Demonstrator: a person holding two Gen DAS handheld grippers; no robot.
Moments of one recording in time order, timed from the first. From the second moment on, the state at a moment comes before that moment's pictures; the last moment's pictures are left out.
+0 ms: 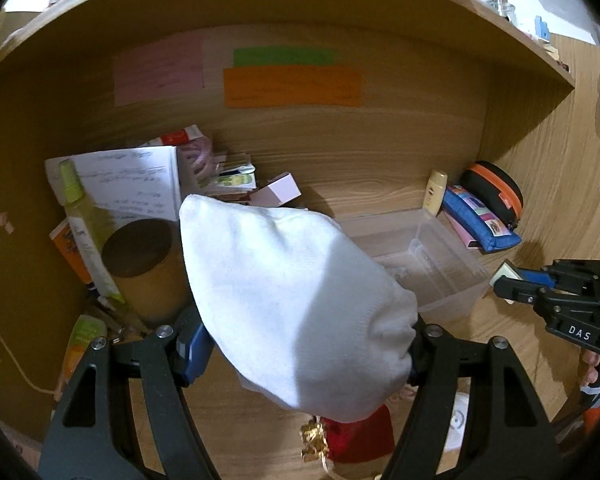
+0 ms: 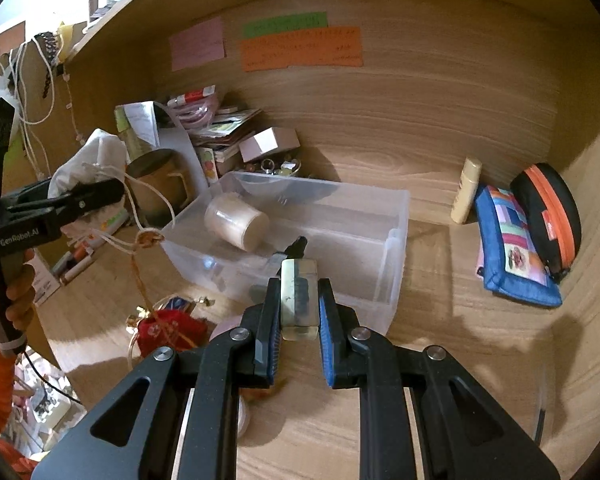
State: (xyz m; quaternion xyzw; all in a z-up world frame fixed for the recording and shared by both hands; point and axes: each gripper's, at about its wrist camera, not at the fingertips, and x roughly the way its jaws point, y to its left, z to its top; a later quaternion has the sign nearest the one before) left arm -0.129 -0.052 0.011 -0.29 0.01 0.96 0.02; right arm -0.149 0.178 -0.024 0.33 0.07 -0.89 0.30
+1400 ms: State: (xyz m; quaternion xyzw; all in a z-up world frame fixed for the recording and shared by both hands) left arm -0.267 -0.003 -0.059 -0.41 0.05 0.91 0.08; right arm -0.270 0.130 -0.070 0.38 0.07 -0.87 0.31
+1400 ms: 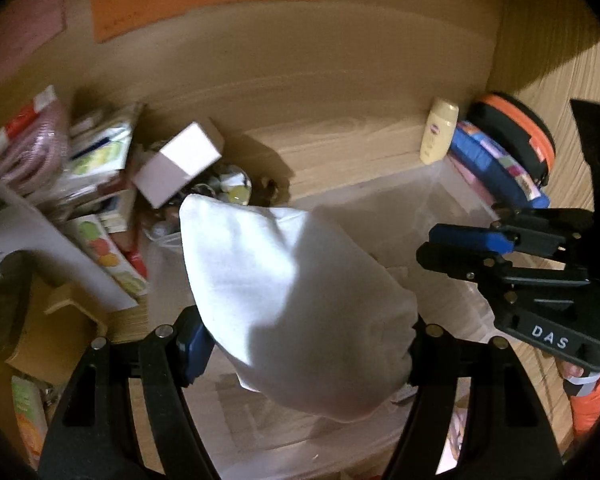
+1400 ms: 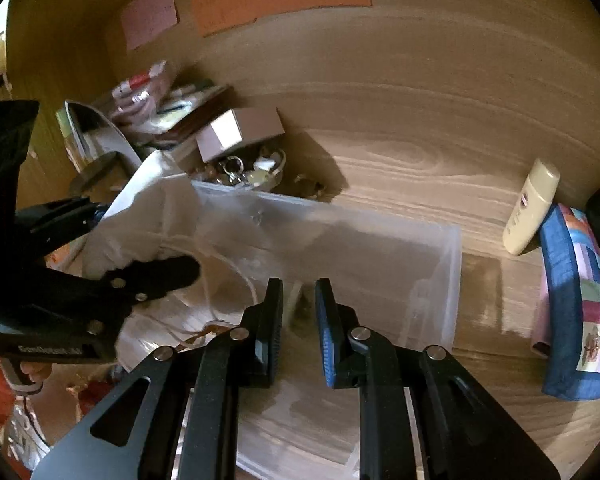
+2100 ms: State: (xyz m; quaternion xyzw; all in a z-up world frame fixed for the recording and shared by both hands) left arm -0.276 0.014 -0.063 -0.42 0.07 0.90 0.08; right arm -0.269 0.142 -0.061 0.35 0.06 -0.89 0.29
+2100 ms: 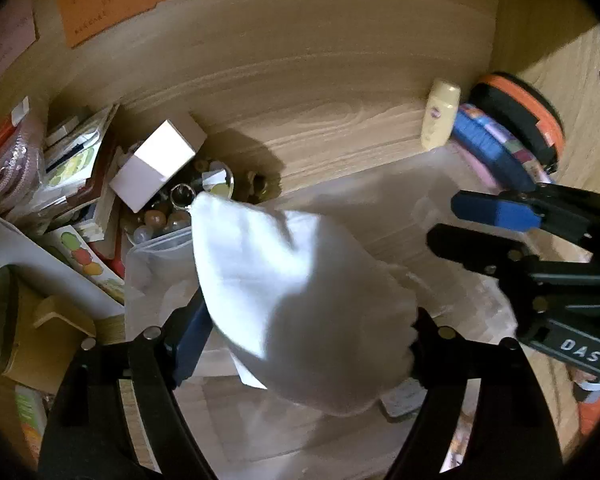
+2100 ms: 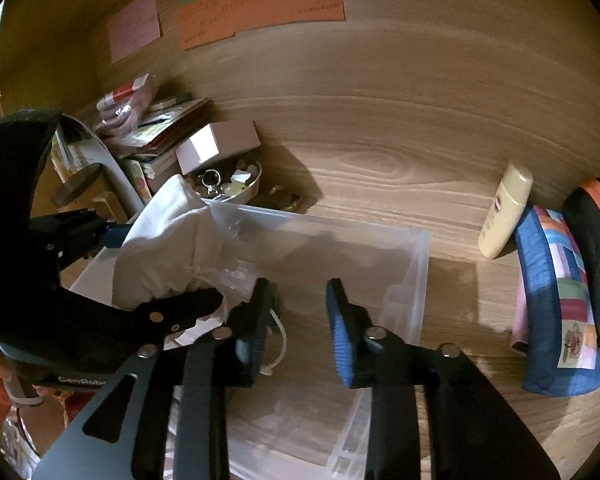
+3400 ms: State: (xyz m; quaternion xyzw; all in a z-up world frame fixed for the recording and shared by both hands) left arm -0.184 -0.036 -0.015 -0.37 0.04 0.93 0.02; right arm -0.201 0.149 -0.013 0.32 0.06 -0.90 0.29
